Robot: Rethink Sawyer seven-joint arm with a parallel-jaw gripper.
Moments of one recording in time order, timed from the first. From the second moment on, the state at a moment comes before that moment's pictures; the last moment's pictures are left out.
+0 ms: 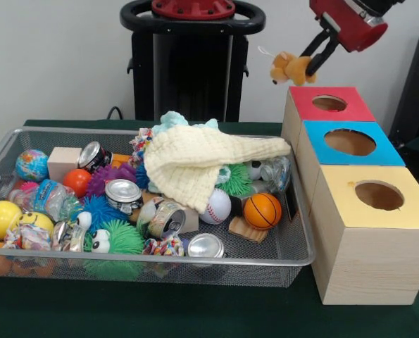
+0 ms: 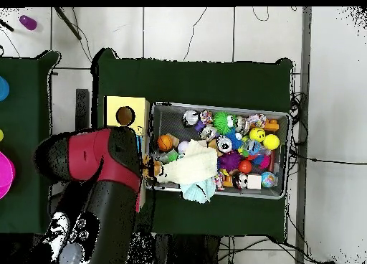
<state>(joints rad) 0.39 -0.58 -0.45 1.34 -0.10 1.12 2.78</state>
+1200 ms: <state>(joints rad) 0.48 -0.43 -0.50 1.28 0.06 1.04 2.95</state>
